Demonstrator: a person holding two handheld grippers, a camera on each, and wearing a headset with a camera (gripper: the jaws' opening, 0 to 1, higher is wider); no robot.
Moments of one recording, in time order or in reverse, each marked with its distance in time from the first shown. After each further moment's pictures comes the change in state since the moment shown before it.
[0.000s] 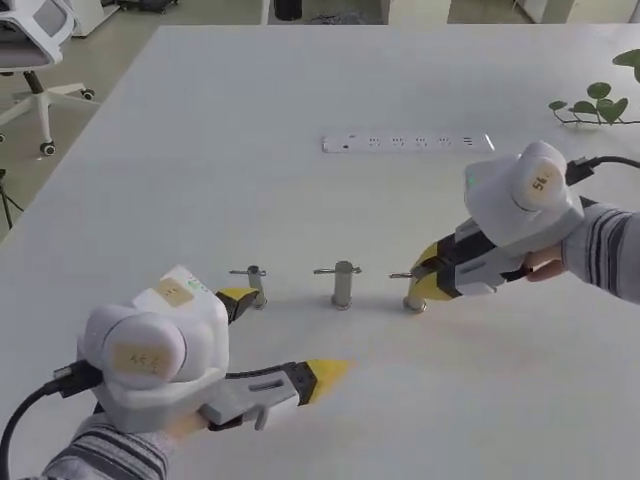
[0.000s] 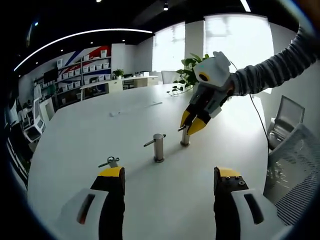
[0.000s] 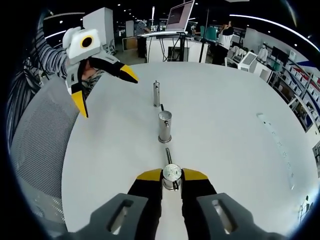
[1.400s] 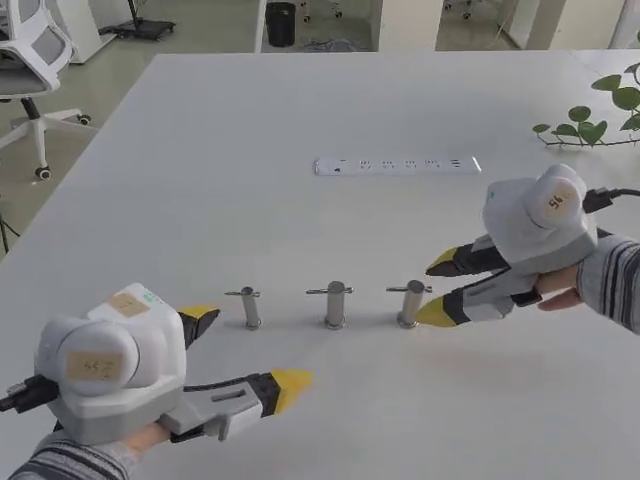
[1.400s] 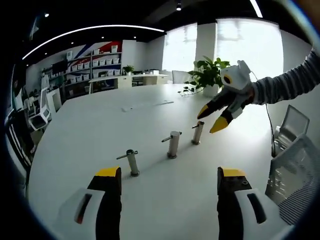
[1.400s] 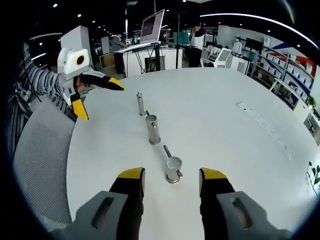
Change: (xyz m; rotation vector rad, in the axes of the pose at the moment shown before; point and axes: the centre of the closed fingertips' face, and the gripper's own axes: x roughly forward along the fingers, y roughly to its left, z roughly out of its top) left arm -0.015 0.029 -0.004 -0.090 0.002 0.053; right arm -0.027 -0.012 -0.009 0.223 -0.106 -0.142
